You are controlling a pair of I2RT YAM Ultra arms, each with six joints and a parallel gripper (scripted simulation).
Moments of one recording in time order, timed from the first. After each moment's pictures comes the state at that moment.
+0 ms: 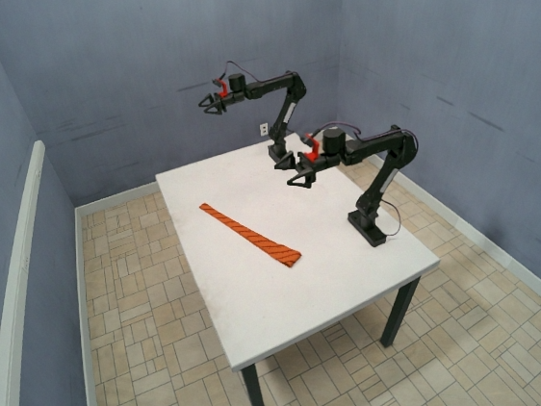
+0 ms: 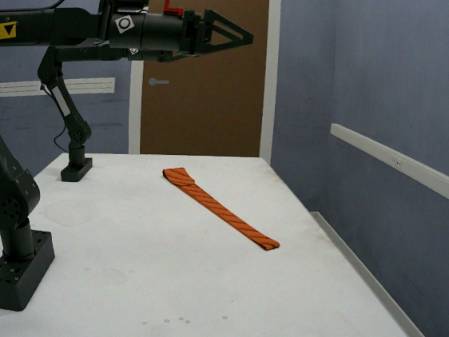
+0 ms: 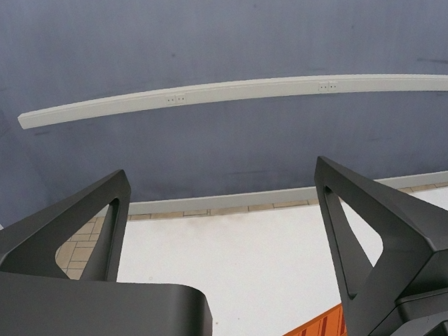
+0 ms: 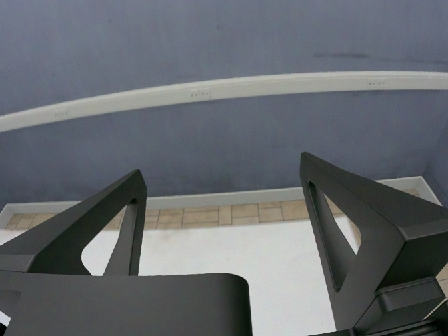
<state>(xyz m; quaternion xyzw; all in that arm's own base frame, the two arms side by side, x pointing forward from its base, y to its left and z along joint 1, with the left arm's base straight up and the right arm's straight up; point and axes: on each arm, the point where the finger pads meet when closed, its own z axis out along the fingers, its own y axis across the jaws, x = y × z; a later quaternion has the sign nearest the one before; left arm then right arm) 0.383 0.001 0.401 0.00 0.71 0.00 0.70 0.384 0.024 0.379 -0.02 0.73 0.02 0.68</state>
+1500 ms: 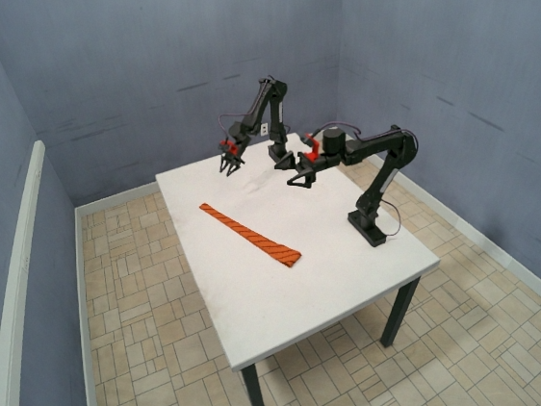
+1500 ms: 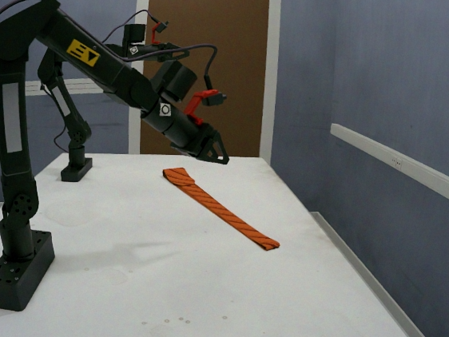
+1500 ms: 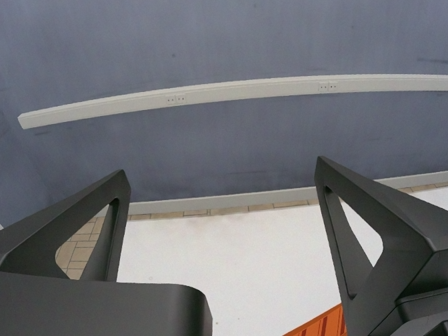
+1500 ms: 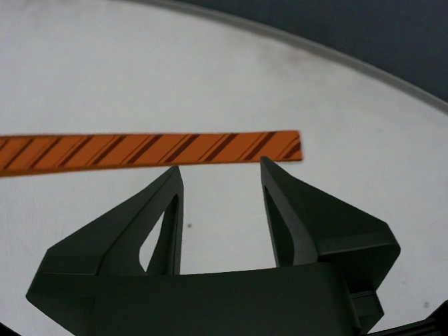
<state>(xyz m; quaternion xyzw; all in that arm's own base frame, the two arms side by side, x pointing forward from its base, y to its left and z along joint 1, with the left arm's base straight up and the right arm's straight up) 0.383 0.001 0.401 0.00 0.71 0.00 0.70 0.384 0.225 0.139 -0.23 0.86 0.07 0.45</state>
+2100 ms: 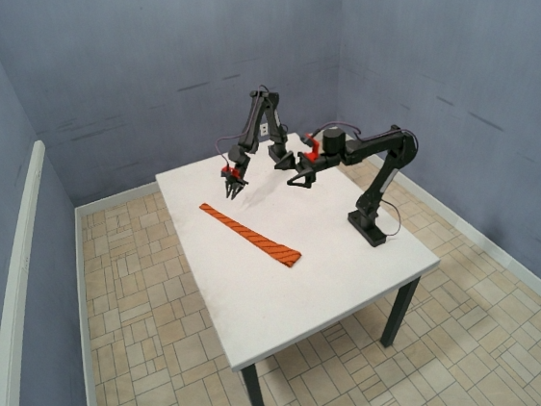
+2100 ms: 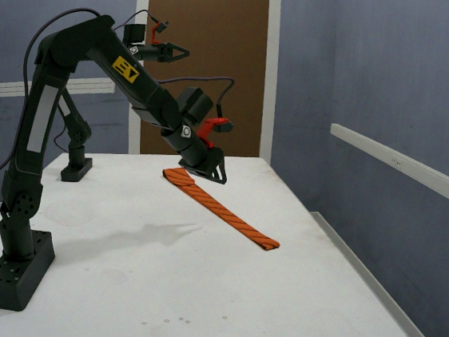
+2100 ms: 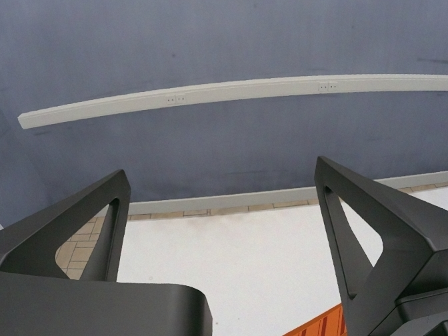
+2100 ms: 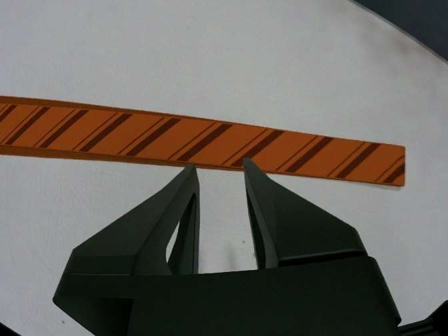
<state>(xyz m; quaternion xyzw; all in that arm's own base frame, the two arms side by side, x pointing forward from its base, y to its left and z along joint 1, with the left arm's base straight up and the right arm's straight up) 0.383 0.001 0.401 0.00 0.71 0.00 0.70 0.397 0.308 0.067 -0.30 0.87 0.09 0.37</state>
